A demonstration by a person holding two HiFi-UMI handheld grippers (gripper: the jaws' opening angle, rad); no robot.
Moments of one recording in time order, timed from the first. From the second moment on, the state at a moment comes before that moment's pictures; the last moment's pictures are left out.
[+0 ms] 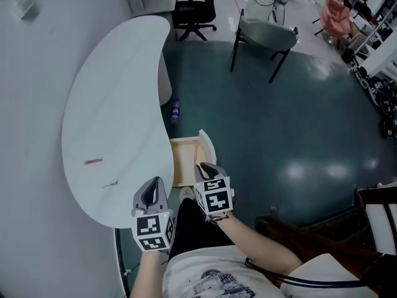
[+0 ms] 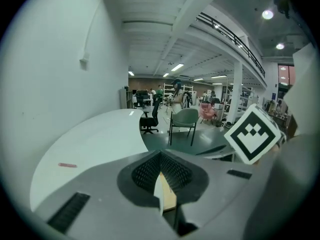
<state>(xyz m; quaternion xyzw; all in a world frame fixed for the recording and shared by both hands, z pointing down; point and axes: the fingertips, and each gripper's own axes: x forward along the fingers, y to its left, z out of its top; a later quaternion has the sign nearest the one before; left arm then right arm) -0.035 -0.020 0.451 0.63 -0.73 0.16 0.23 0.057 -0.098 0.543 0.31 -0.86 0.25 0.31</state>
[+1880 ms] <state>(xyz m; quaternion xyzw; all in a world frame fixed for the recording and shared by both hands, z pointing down) -0.144 0.257 0.295 0.60 -0.79 0.07 0.12 -0.062 0.182 0.302 0.18 -0.97 0.09 0.14</state>
